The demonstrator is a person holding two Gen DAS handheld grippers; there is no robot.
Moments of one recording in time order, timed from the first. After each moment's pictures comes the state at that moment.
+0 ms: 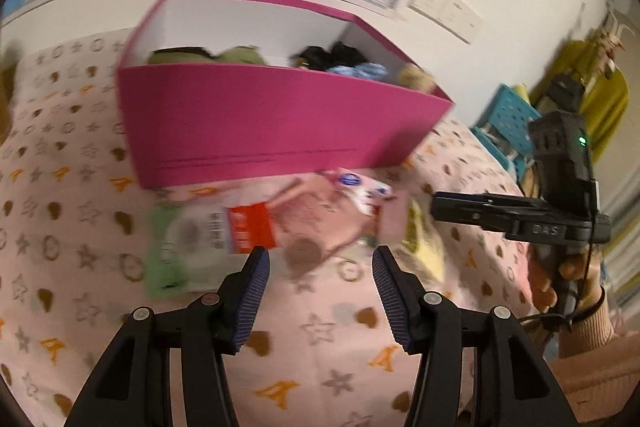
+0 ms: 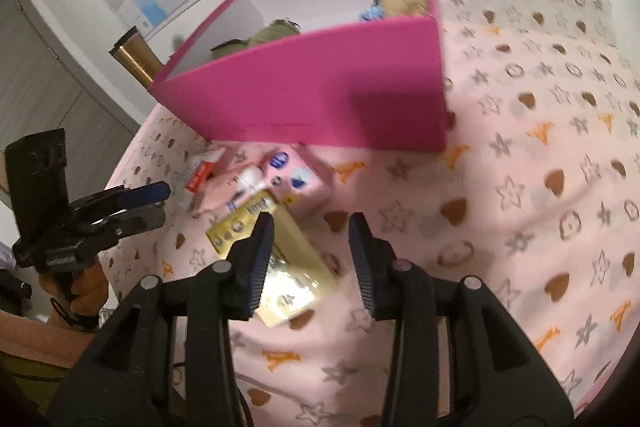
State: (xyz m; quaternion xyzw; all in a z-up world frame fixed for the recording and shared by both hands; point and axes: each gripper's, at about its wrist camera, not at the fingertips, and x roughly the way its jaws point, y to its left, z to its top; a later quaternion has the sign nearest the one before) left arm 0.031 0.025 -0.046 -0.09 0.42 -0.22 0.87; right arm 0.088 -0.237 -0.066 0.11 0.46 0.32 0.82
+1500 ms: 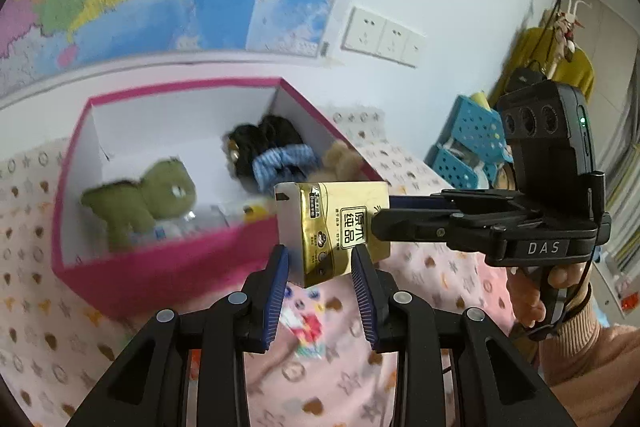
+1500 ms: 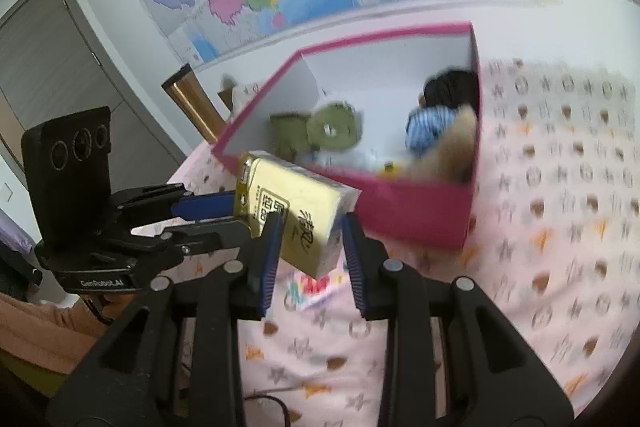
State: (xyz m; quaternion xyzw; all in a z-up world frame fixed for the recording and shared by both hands) left arm 0.066 -0.030 0.027 -0.04 0.36 -0.29 0.88; right arm 0.102 -0.231 0.015 0.11 0.37 0.39 0.84
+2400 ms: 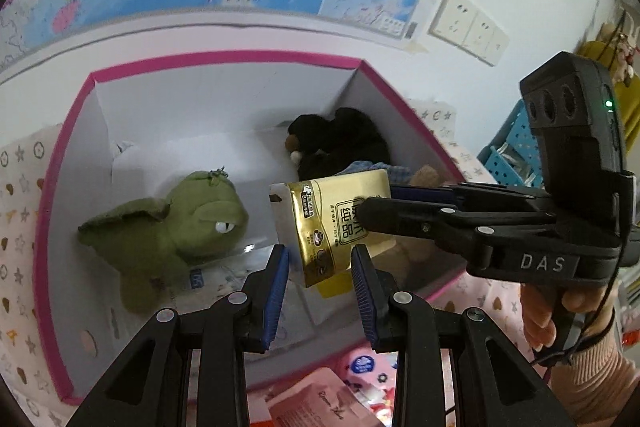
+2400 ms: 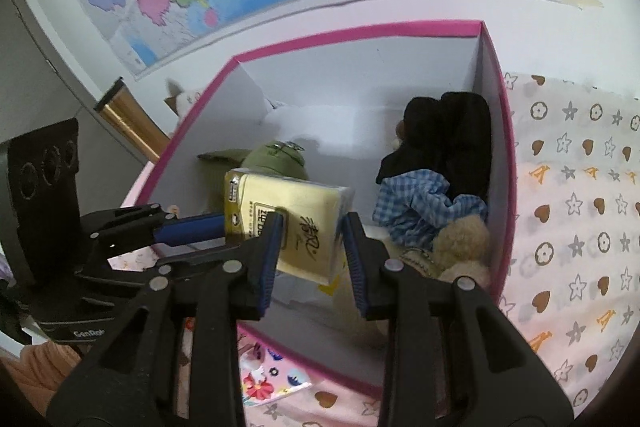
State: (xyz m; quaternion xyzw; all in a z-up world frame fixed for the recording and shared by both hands) left arm 0.171 -0.021 0.003 -0.05 0.43 -0.23 0.87; right arm 0.216 -0.188 -0.005 0.09 0.43 0.34 0.83
